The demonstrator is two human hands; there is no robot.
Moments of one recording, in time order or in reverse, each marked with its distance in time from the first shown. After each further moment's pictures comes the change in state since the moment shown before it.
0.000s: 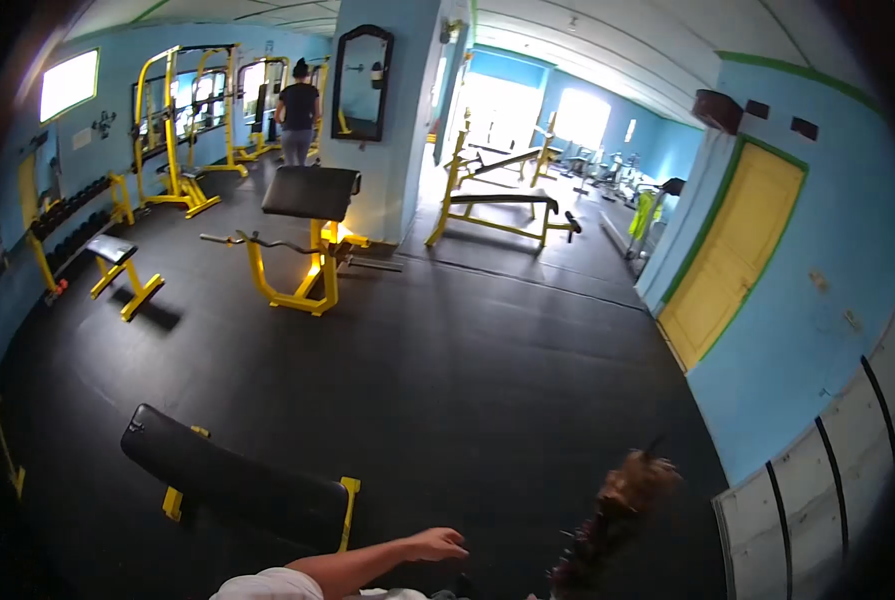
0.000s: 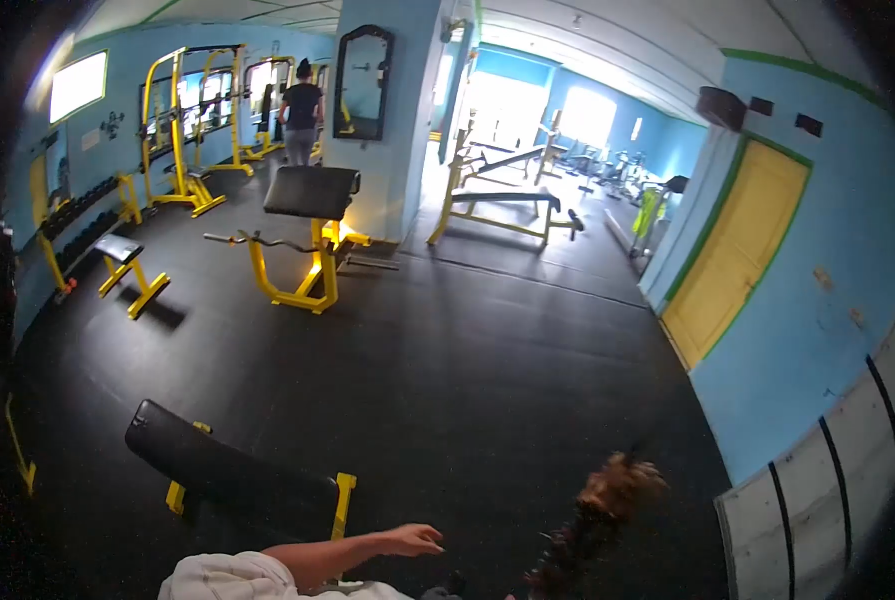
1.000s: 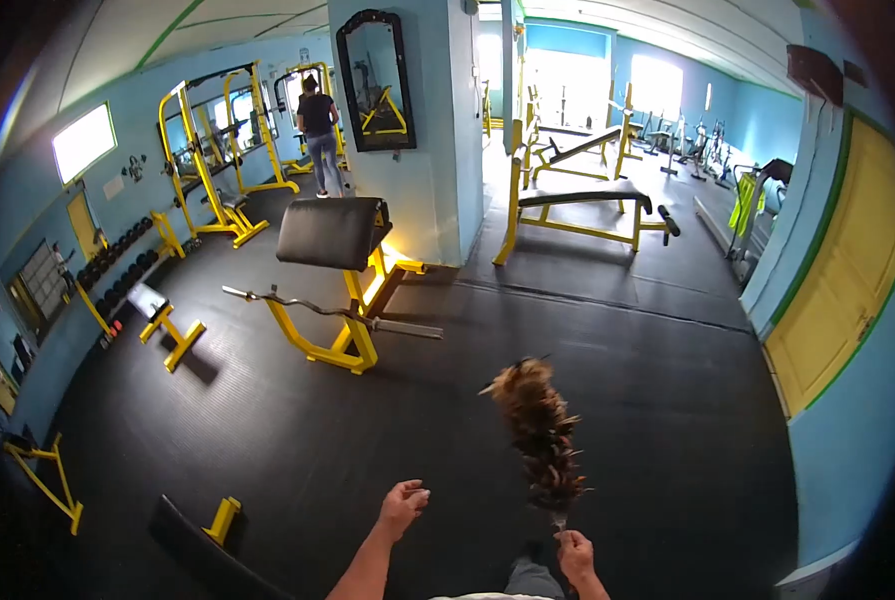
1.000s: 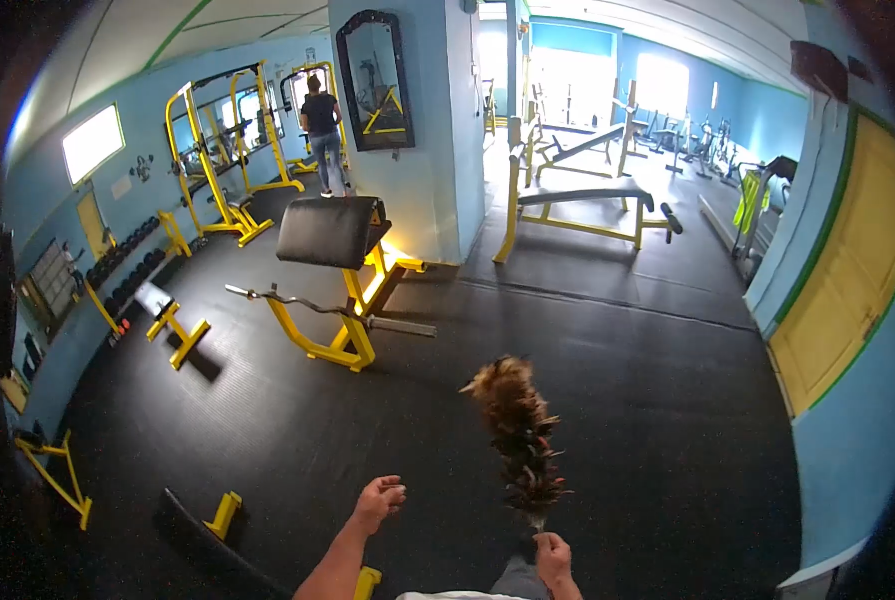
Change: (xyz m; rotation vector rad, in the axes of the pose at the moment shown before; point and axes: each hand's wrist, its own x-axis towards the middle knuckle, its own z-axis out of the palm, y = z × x) left_hand 0.176 0.201 -0.408 -0.628 1.071 0.007; right_hand 0.594 -0.122 0.306 0.399 -0.629 0.347
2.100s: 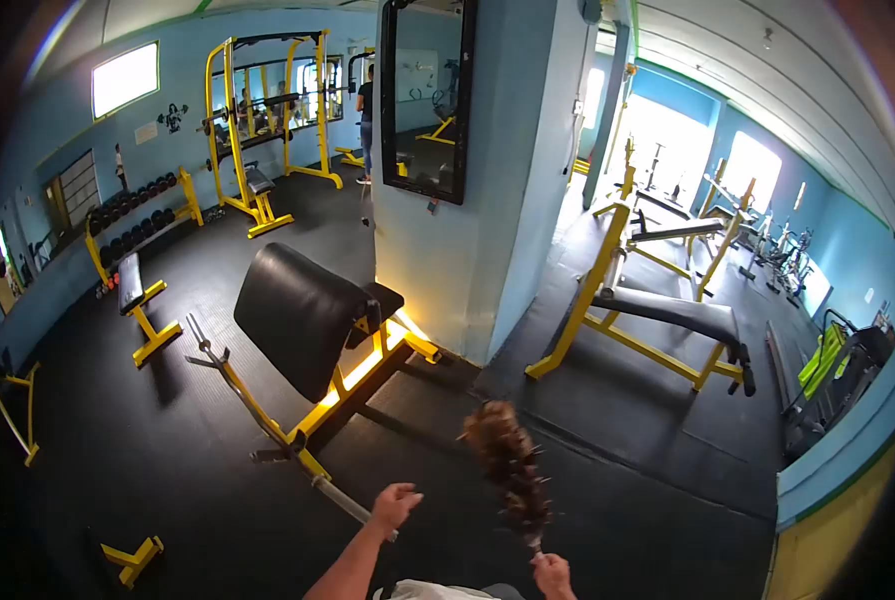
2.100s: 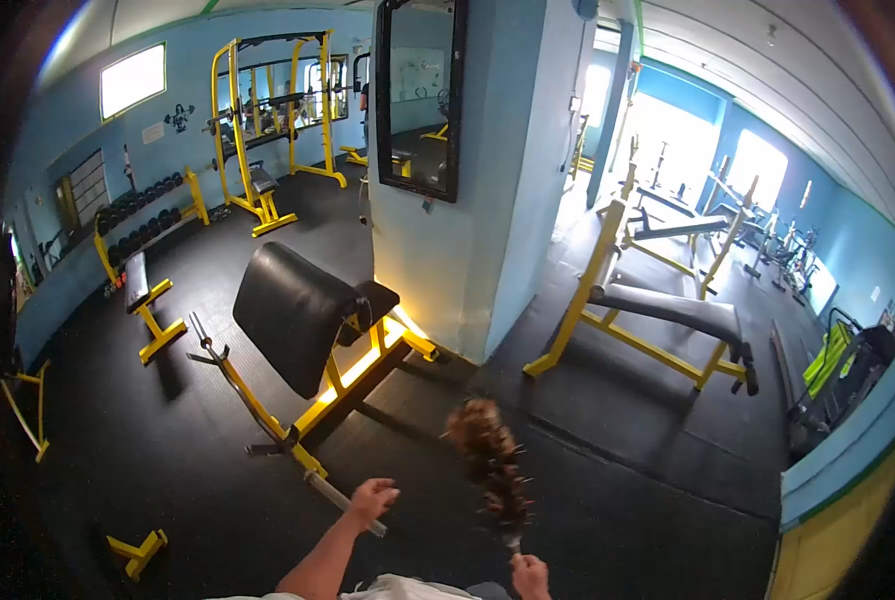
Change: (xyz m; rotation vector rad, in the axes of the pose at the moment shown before) left_hand 0.584 0.329 0.094 -0.090 0.185 0.076; right_hand 0.670 -0.289 0.139 -0.343 -0.225 -0.079
